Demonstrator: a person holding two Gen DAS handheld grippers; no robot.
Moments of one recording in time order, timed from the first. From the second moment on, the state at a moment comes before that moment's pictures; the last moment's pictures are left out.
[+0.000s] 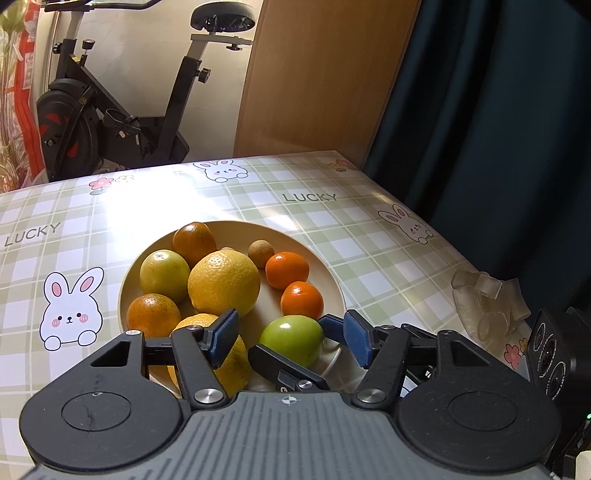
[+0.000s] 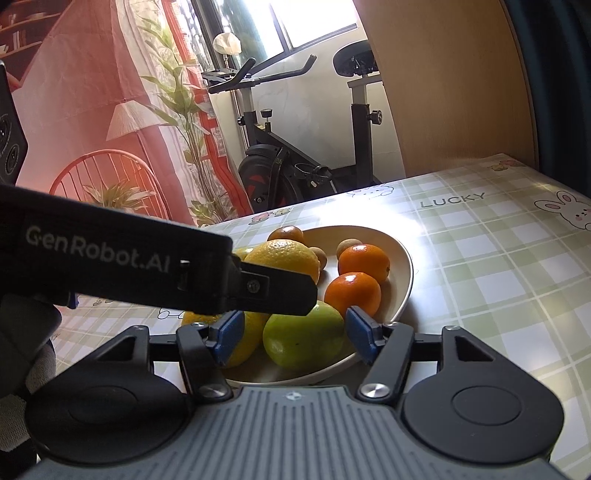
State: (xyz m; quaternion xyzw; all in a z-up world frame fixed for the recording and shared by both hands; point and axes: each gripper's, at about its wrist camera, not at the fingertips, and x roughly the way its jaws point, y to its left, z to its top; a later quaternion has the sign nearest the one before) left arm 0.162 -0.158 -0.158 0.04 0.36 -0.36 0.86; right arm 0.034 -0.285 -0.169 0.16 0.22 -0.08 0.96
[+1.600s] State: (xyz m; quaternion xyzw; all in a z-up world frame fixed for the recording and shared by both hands) left arm 0.021 0.016 0.013 0.01 0.18 -0.13 0.97; right arm -0.020 -0.164 0.006 0.08 0.21 -0.11 0.97
